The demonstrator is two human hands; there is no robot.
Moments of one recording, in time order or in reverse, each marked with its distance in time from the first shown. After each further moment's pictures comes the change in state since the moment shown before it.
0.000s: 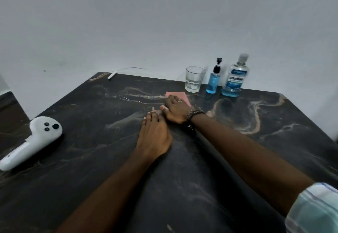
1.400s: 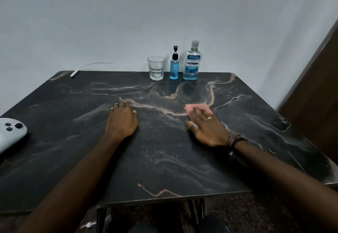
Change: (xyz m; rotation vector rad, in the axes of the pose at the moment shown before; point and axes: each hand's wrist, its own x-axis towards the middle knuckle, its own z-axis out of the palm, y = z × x) left_hand -0.007 -0.003 0.000 0.034 0.059 0.066; right_hand -0.245 0.069 0.007 0.032 0.019 0.269
